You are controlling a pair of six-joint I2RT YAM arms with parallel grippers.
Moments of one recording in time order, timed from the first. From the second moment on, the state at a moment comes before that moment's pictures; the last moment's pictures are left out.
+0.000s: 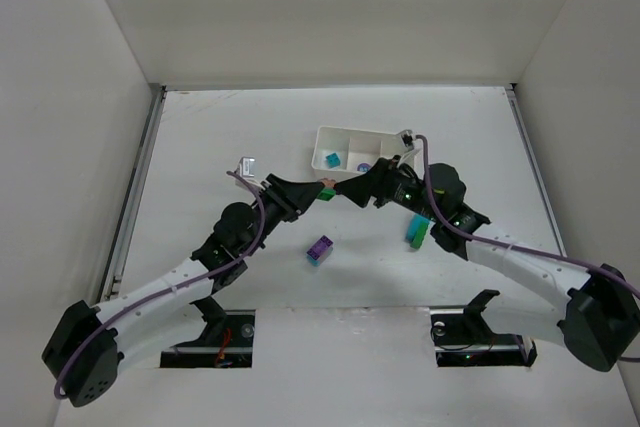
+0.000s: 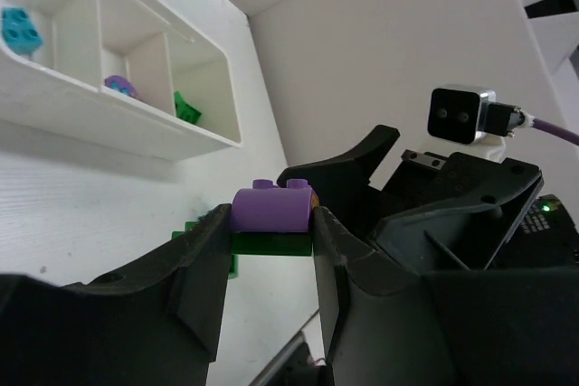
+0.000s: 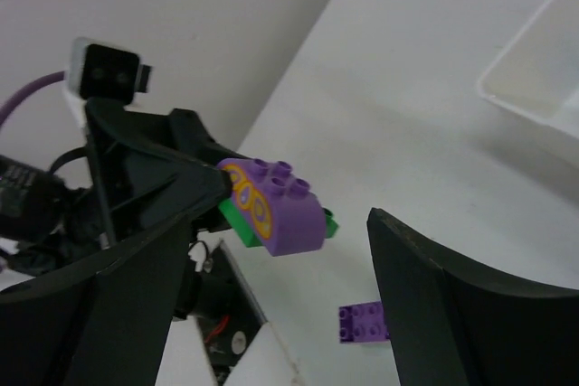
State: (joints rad) left arm -0.77 0.86 0.38 0.49 -0.16 -1.08; right arm 0.67 1.12 0.66 0.41 -0.27 0.76
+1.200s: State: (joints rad) left arm -0.68 0.97 0.36 0.82 0.08 -1.26; right arm 0.63 1.22 0.59 0.79 -0.47 1.07
